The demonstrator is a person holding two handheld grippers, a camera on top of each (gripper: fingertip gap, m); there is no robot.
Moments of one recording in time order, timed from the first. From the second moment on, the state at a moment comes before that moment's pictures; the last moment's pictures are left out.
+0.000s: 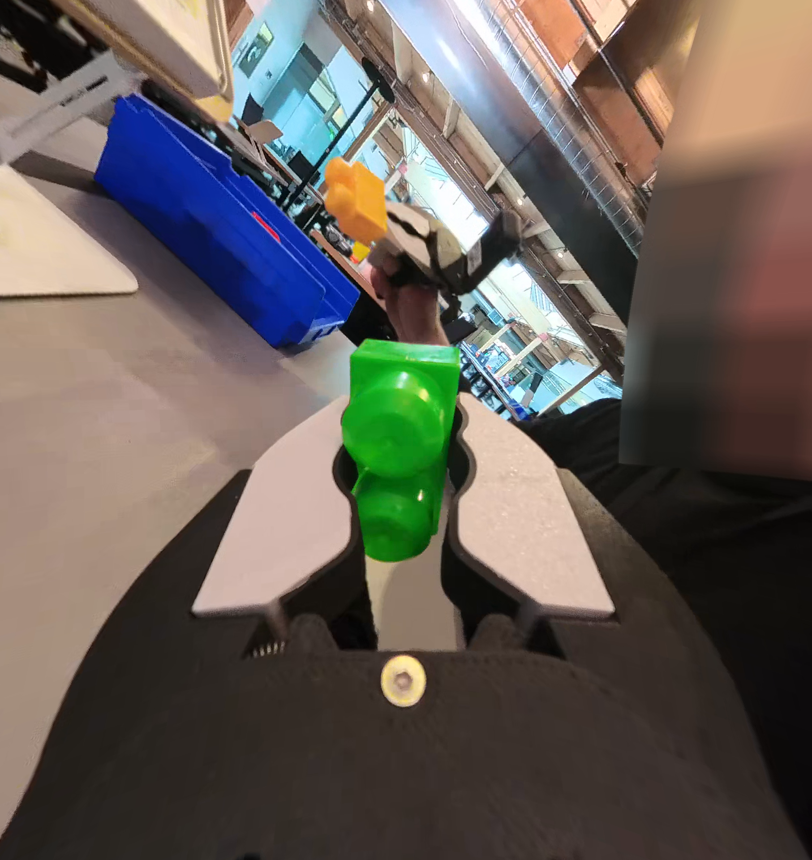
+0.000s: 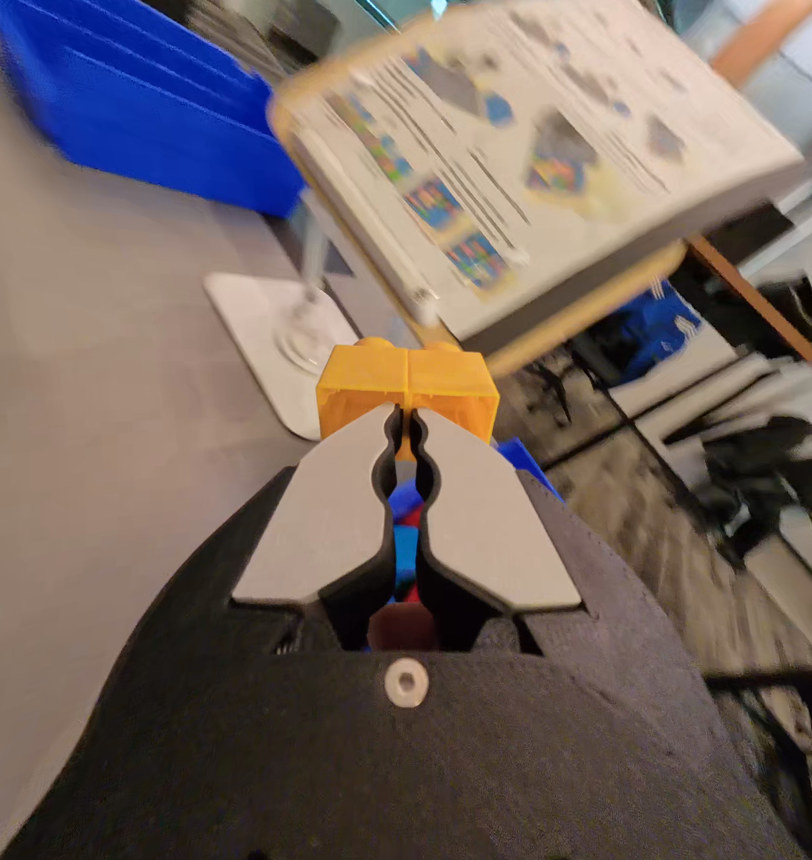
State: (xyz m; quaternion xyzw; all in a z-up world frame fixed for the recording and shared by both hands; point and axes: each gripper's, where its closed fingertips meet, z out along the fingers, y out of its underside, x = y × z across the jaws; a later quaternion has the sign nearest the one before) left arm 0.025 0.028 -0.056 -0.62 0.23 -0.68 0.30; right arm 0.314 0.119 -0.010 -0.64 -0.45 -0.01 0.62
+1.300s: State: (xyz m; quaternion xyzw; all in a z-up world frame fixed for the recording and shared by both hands) left arm 0.115 0.013 -0.078 -0.64 0.46 -0.49 0.37; right arm 0.071 0.024 -0.050 -0.62 -0.48 0.49 0.39
